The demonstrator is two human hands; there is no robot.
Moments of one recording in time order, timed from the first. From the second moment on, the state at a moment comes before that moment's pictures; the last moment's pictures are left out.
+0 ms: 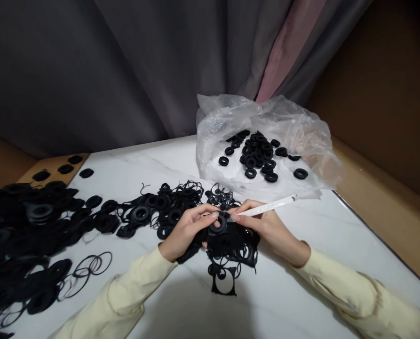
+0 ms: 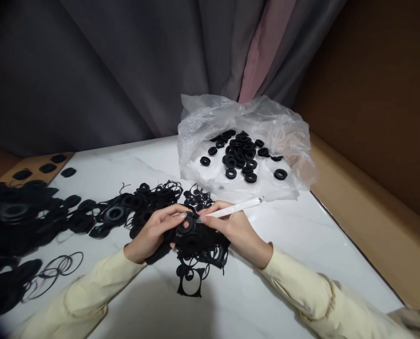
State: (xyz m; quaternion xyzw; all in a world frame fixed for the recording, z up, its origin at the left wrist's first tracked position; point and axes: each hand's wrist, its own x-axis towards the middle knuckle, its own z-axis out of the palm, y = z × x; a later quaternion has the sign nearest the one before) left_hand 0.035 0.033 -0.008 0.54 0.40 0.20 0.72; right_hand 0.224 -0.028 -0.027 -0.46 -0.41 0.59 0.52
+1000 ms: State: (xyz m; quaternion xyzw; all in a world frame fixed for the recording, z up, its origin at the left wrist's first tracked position) left_hand 0.036 0.028 -0.009 0.62 0.40 0.20 0.64; right_hand 0.225 -0.027 -0.027 -0.49 -0.37 0.61 0.50
